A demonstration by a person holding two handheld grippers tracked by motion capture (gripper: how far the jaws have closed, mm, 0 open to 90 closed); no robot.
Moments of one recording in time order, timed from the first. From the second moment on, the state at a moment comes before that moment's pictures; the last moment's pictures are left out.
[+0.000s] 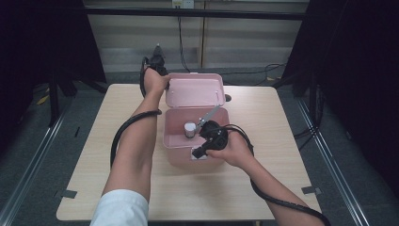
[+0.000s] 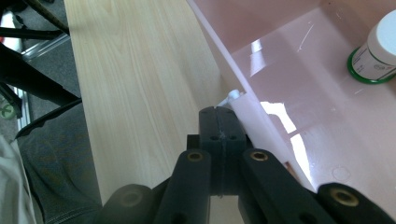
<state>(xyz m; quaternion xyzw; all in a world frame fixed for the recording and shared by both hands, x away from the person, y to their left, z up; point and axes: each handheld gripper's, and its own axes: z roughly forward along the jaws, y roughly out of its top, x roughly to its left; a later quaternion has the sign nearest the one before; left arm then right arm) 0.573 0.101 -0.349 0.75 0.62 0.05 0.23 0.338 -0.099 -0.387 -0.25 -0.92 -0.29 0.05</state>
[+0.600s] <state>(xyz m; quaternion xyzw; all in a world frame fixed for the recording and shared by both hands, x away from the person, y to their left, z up) 0.556 0.107 -0.310 0.76 0.60 0.06 0.25 0.342 -0.097 -0.385 -0.27 -0.92 -0.29 0.06</state>
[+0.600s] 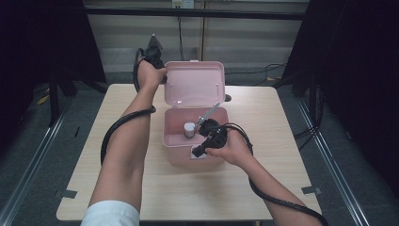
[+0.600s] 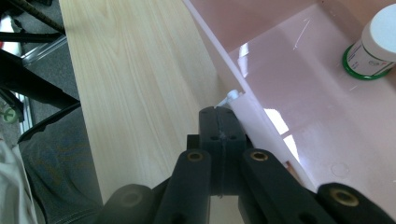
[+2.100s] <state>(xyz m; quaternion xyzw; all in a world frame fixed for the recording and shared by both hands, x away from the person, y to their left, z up) 0.483 0.118 -0.273 0.78 0.56 0.06 0.28 0.339 -0.087 -0.382 -0.29 -0.92 -0.26 0.04</state>
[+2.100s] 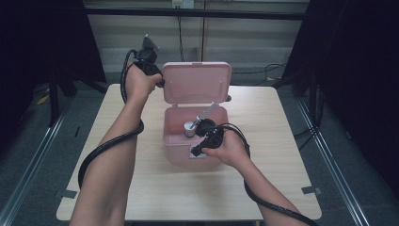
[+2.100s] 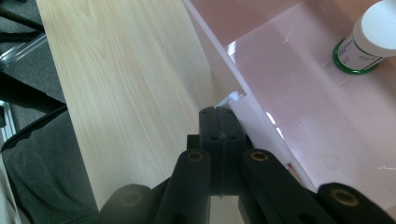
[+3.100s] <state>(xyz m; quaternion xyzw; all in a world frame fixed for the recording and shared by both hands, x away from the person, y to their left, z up) 0.527 0.130 -0.338 0.73 0.59 -0.02 0.34 0.344 -0.089 -0.384 -0.28 -0.92 -0.28 0.05</state>
